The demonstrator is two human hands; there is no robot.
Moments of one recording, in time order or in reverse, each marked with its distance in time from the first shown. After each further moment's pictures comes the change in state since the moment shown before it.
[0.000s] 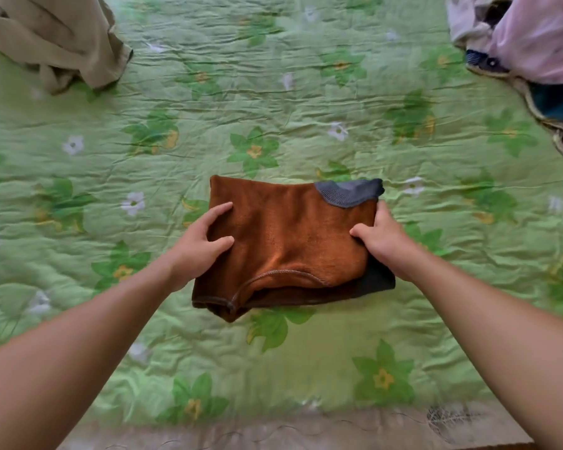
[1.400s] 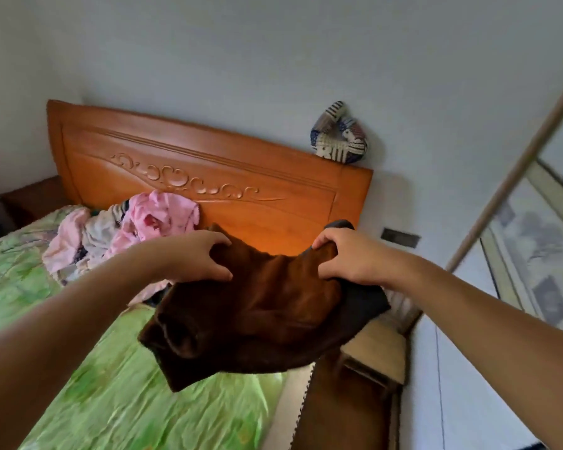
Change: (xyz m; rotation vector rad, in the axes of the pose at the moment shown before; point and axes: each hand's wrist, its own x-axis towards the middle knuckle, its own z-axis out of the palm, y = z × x) left_hand -0.366 0.637 0.375 1.255 -0.707 0.944; right_hand -0.578 -0.016 -0.541 -0.169 0.681 0.098
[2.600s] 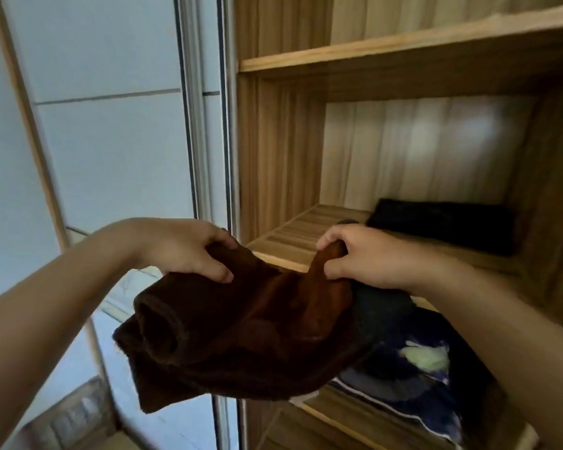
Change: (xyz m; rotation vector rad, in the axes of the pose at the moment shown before) left_hand -0.126 0.444 0.022 0.346 -0.567 1.446; right_hand -0.482 -0.037 -0.072 0.125 0.978 1.146
